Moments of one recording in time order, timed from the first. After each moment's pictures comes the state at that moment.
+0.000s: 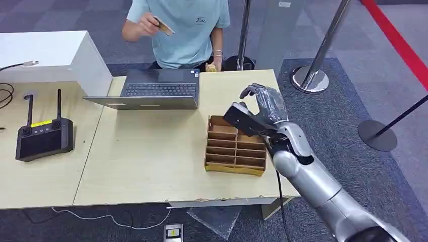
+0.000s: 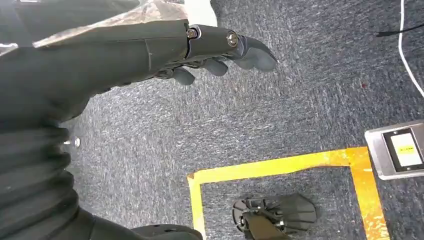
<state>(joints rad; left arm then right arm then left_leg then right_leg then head) -0.15 0.08 -1.31 -0.19 0.94 0.52 0.03 -0.60 -0.27 0.62 -1.40 0.72 -0.36 0.31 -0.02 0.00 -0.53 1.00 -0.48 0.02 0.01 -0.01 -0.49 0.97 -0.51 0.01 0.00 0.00</state>
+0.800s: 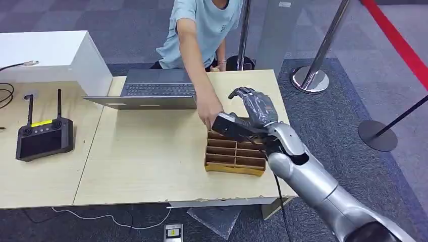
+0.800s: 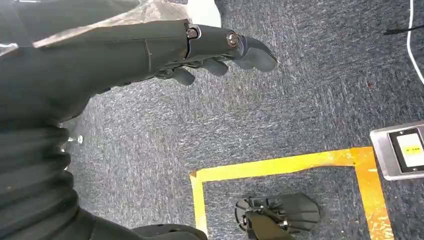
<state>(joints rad) -0.14 0.08 -1.31 -0.19 0.95 0.52 0.03 -0.63 -0.28 0.71 -1.38 0.75 -0.28 0.33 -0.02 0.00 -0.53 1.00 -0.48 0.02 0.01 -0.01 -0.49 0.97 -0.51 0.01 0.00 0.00</state>
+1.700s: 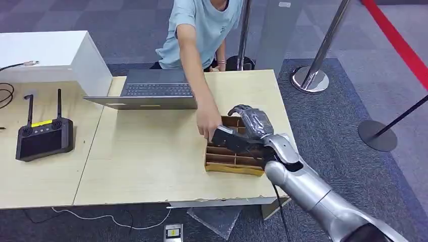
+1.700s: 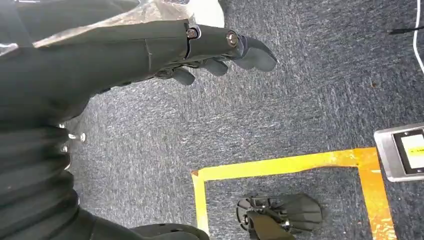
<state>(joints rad) -0.14 0.08 -1.31 -0.19 0.96 0.52 0.04 -0.61 -0.27 0.76 -1.24 0.70 -0.32 0.30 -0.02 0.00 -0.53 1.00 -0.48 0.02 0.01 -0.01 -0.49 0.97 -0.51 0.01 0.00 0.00</state>
